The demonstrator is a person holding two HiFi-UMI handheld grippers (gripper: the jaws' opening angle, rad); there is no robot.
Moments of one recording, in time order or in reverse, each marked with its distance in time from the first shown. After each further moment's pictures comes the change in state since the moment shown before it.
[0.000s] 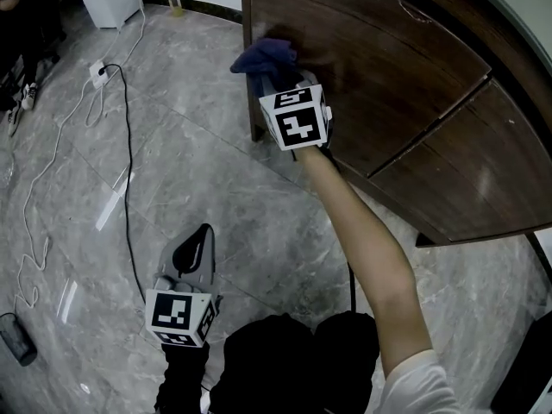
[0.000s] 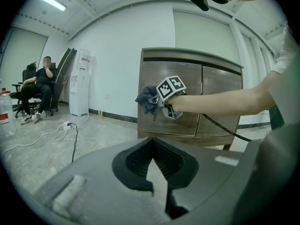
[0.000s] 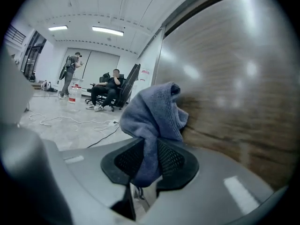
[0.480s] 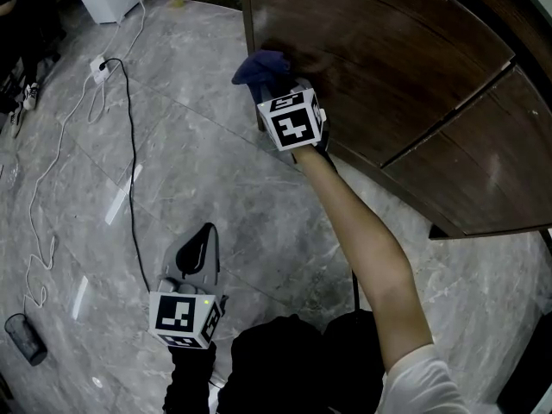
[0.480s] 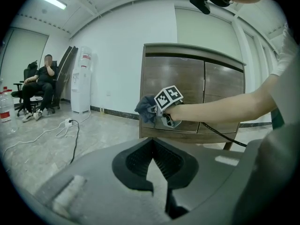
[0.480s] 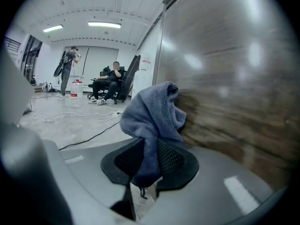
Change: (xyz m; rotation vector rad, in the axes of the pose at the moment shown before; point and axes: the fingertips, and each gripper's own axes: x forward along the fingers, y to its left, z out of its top) left arm 0.005 0.006 -0.017 -0.006 0.026 0.016; right arm 0.035 0.022 -0.073 0.036 0.097 0.052
